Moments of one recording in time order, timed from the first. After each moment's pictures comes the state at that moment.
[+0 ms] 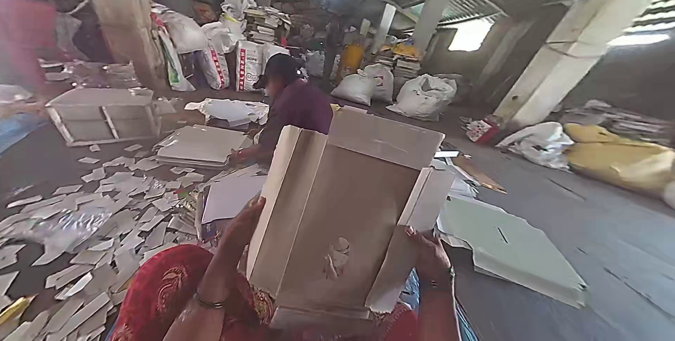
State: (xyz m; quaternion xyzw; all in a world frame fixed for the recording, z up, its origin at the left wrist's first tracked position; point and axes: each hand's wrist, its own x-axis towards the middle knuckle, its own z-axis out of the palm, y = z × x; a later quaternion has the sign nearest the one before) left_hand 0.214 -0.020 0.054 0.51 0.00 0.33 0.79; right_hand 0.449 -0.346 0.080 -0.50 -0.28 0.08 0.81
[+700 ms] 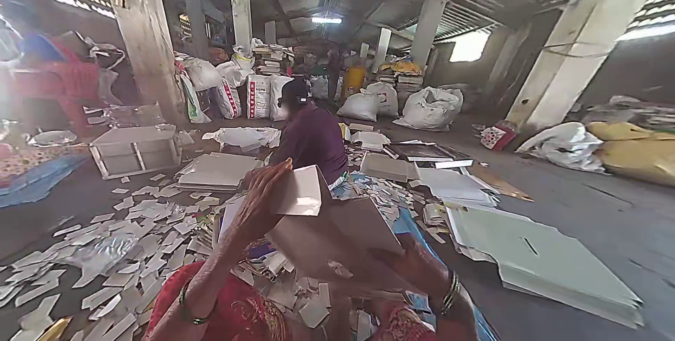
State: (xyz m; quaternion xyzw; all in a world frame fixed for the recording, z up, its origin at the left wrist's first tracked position) left_hand 0.201 -0.036 0.169 0.85 -0.03 0.52 0.08; right_hand 0.376 -0.343 0.167 -0.72 -0.56 0.03 0.42
